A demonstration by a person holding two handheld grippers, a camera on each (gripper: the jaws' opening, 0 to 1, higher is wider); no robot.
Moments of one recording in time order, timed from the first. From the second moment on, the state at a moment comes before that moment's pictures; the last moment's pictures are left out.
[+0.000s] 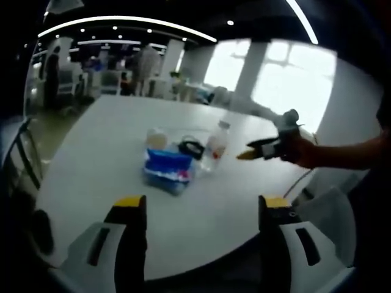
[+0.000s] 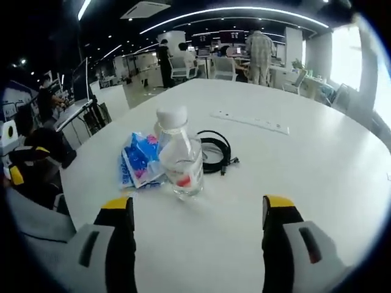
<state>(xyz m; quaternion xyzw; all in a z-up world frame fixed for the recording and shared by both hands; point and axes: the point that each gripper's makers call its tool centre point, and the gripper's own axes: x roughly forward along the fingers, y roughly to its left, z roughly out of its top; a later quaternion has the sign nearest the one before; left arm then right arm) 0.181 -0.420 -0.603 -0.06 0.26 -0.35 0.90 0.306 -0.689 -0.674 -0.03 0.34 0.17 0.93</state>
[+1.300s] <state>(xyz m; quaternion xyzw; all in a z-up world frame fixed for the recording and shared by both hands) 0.252 -0.539 -0.598 -0.02 0.23 -0.46 0.86 0.209 -0.711 -0.662 0.00 0.32 0.15 0.94</state>
